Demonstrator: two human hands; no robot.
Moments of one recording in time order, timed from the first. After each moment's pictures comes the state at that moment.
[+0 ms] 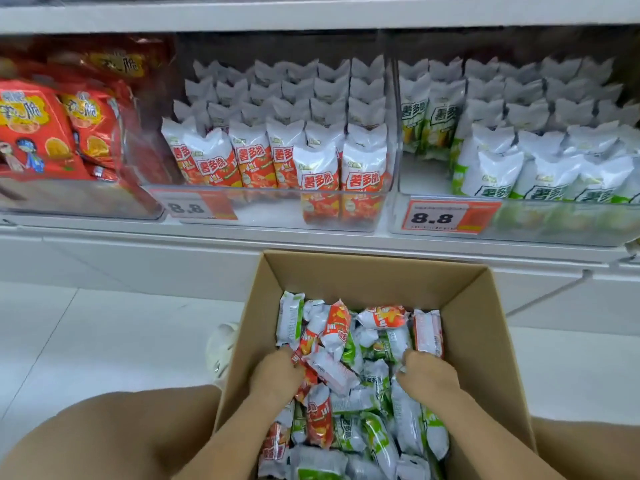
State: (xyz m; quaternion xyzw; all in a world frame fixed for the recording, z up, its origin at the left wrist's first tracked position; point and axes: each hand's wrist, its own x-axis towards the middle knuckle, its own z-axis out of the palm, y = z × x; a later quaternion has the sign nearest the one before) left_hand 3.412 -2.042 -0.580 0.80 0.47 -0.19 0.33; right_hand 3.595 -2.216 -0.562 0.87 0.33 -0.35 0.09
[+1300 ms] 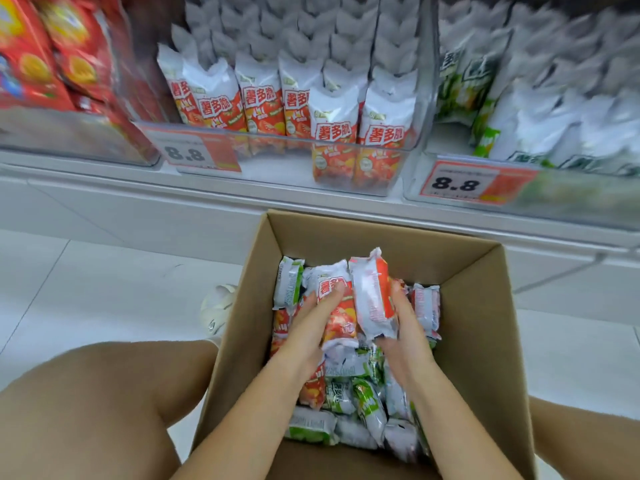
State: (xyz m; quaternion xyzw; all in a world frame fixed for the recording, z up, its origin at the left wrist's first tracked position) left_hand 3.458 -2.081 -0.543 0.33 0.46 0.06 0.82; right_hand 3.552 -2.187 -0.515 0.56 -0.06 -0.48 -0.67
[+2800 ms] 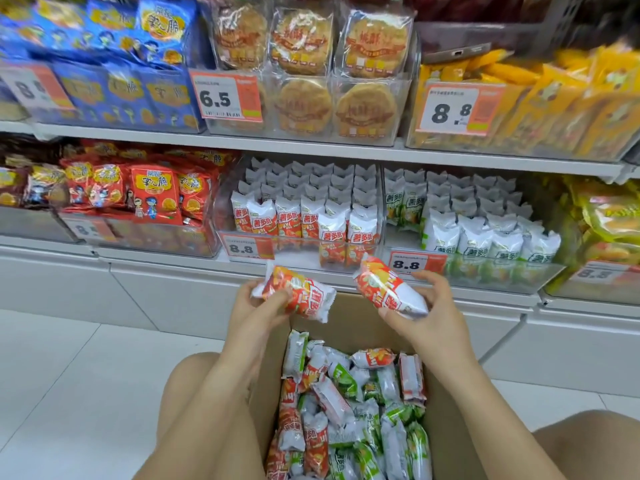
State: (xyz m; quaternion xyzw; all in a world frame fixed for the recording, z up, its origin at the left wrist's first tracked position) left_hand 3.385 -2.051 -0.338 0.51 0.38 0.33 0.70; right_hand 3.543 -2.220 -0.324 0.81 0.24 -0.17 -0.51
